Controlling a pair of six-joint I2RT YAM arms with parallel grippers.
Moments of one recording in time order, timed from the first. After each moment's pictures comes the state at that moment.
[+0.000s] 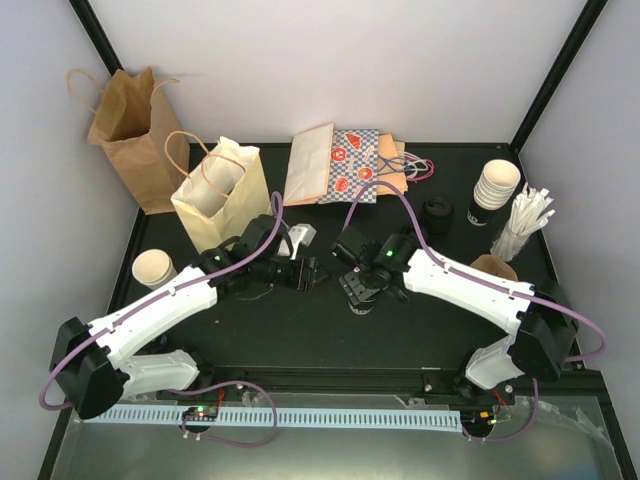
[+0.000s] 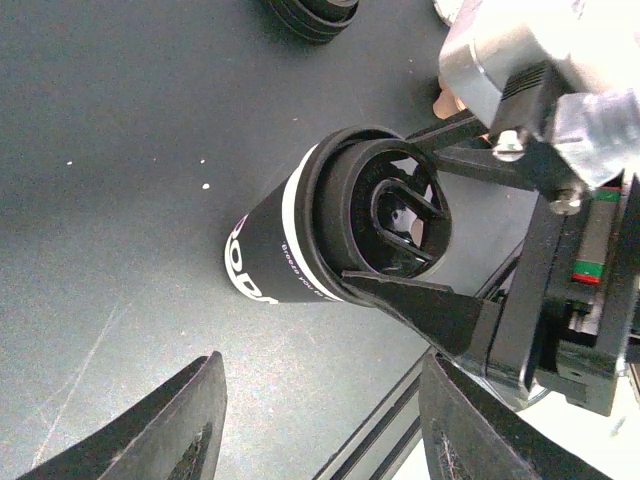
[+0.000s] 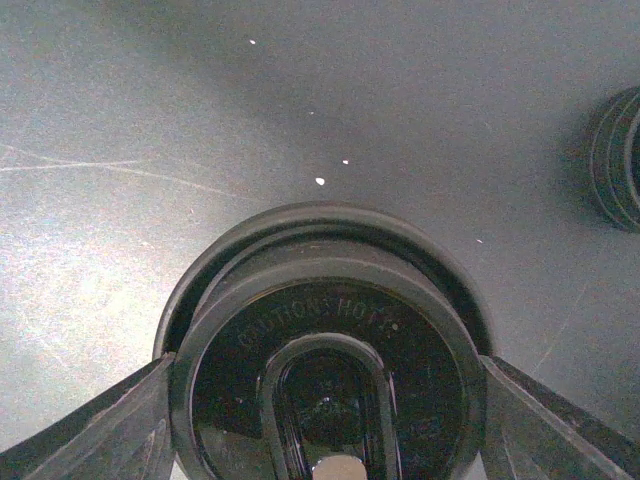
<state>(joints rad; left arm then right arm) -0.73 1.16 0.89 -0.48 0.40 -0.58 0.97 1.47 1.19 -1.00 0.26 0.34</state>
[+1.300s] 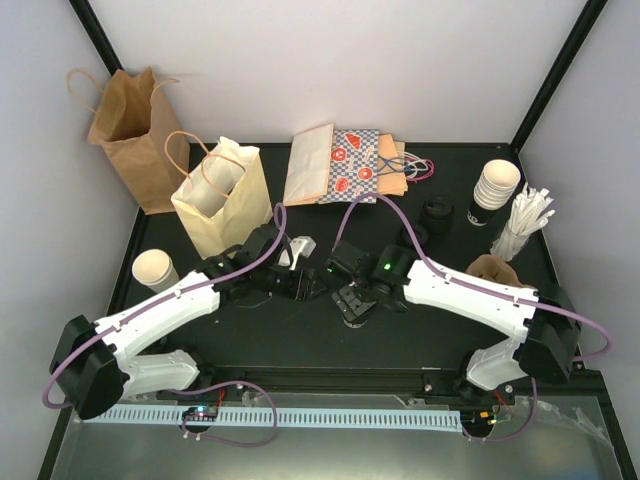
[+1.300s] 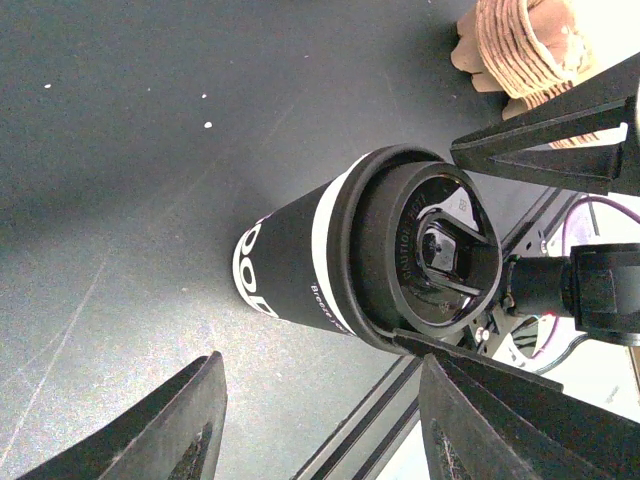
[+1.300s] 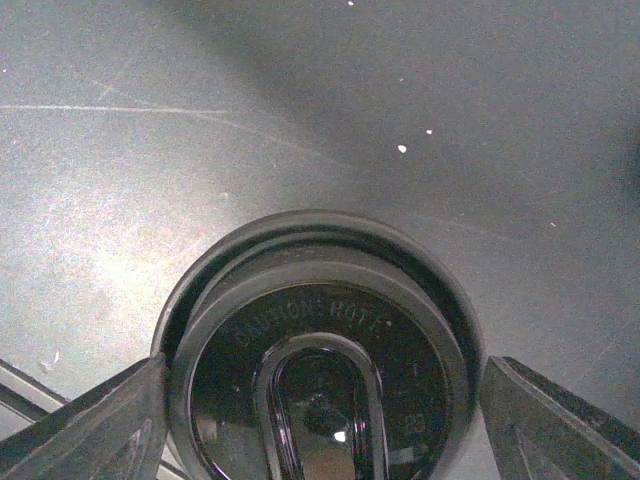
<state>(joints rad) -0.73 1.16 0.80 -0.44 0.45 -0.58 1.07 1.45 1.18 -1.02 0.20 0.36</state>
